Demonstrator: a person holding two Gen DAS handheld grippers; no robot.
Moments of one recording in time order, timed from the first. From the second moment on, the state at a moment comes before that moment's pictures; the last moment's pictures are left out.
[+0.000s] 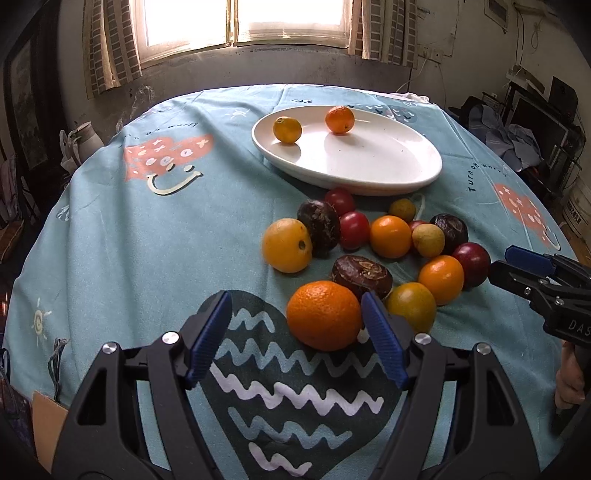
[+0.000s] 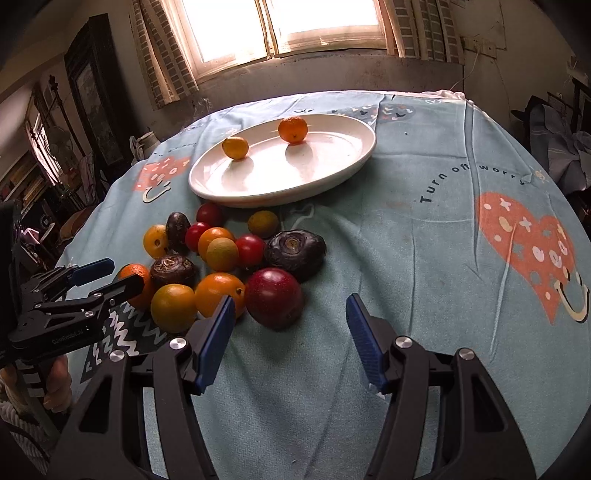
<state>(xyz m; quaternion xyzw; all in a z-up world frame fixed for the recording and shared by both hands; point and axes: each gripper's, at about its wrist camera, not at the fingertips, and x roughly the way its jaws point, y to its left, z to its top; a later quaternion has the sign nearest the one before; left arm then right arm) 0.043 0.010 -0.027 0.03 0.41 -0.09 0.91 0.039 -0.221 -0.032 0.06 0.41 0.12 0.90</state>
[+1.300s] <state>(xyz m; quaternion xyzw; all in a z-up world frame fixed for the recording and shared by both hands) 0.052 -0.001 -0.050 0.07 0.45 -0.10 0.89 0.064 -0.208 -0.049 0.10 0.45 0.17 0.87</state>
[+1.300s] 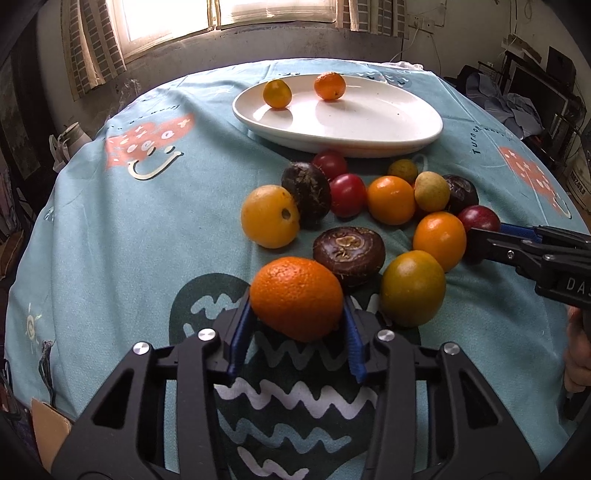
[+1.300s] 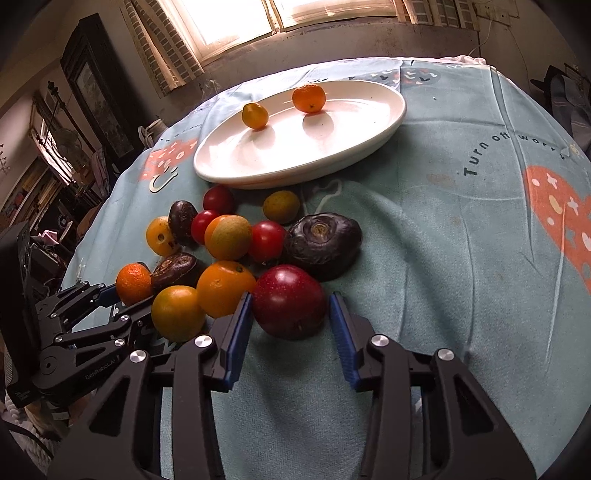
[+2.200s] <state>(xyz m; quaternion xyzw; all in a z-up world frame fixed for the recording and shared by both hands) 0.187 -0.037 0.007 0.02 0.42 -0.10 0.90 0.186 -0.216 -0.007 0.11 0.42 0.11 0.90</state>
